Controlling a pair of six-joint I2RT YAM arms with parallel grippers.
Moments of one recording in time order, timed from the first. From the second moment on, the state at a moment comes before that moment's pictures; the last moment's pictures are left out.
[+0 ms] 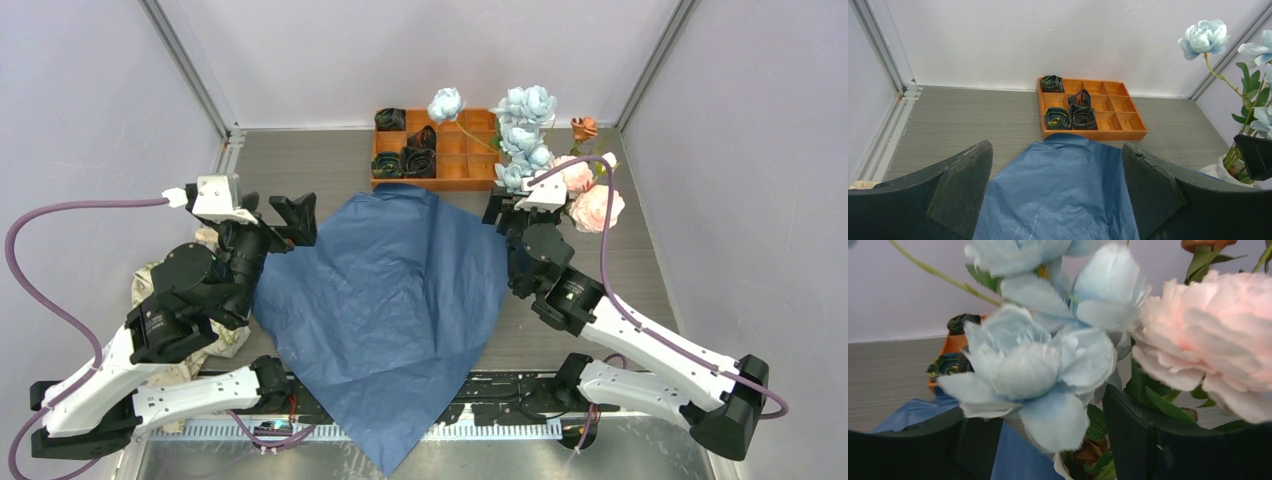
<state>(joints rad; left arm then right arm) -1.11 0.71 1.20 -0.38 -0.98 -0.11 0.88 0.92 0.82 0.18 0.97 0.00</state>
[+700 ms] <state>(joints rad) -1.11 0.70 1.20 -0.38 -0.98 -0.11 0.91 0.83 1.02 0.12 0.93 -0.03</state>
